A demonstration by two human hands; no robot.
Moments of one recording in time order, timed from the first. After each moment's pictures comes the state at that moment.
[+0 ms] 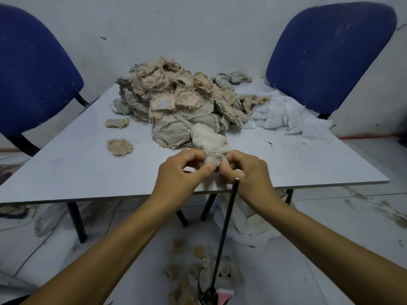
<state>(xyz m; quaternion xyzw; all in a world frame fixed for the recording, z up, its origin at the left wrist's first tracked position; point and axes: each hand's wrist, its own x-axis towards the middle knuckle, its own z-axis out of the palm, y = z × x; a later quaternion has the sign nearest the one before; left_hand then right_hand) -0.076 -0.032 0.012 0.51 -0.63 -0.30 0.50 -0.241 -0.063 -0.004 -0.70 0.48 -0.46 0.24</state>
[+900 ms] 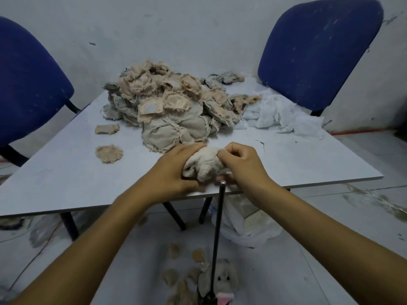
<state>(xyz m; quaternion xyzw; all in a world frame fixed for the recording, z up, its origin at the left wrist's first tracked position) -0.054 -0.080 0.011 0.47 -0.84 -0.13 0.26 -0.246 -0.076 0.012 -0.54 0.48 -0.49 0.49</state>
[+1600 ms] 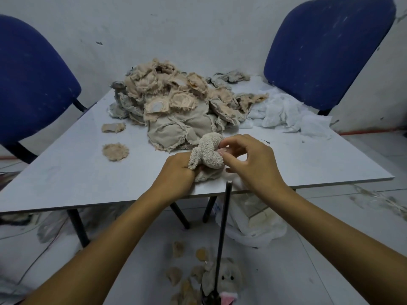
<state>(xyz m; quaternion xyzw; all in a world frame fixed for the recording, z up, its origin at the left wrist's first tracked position) -0.071 -0.075 -0.001 0.53 -0.72 -0.23 0.38 -0.257 -0.081 0.009 -0.72 0.45 -0.49 0.20</state>
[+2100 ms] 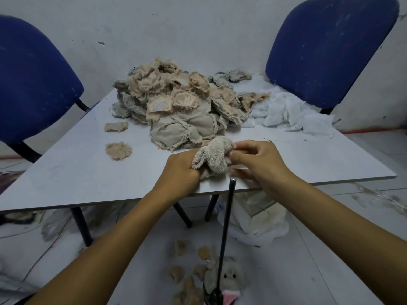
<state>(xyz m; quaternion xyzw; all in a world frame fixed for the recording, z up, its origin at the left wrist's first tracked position) -0.072 -0.069 0.002 0.53 -0.73 -0.21 0.38 -0.262 -0.083 0.012 -0.51 0.46 -0.49 0.54</state>
